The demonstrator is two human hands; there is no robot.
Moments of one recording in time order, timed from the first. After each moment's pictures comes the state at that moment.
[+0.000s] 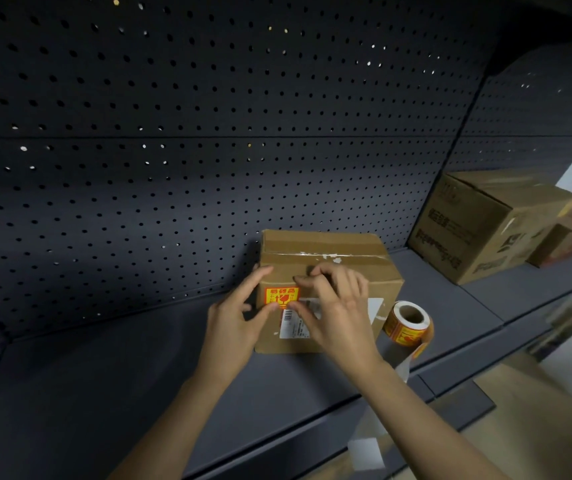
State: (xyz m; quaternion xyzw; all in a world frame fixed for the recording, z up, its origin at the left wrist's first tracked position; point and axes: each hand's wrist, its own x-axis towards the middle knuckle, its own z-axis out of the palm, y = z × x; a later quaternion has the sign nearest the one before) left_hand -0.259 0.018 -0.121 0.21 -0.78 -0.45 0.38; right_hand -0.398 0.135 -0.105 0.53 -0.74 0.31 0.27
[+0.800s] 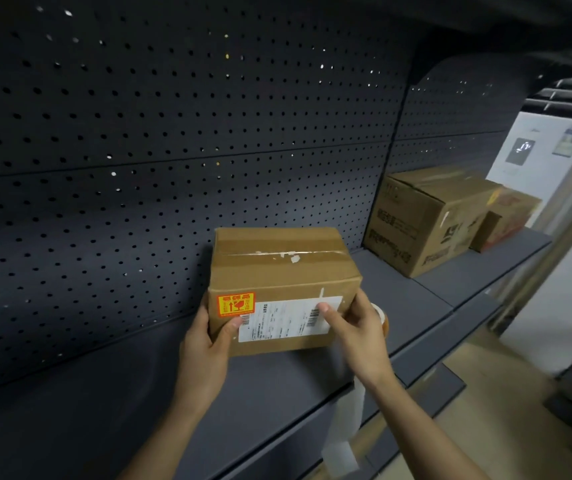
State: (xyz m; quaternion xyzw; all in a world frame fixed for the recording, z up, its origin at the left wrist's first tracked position) left_hand -0.284 0.033 -0.129 0.26 -0.71 -0.56 0.35; right_hand -0.432 0.209 -0.103 0.28 -0.68 0.67 -0.08
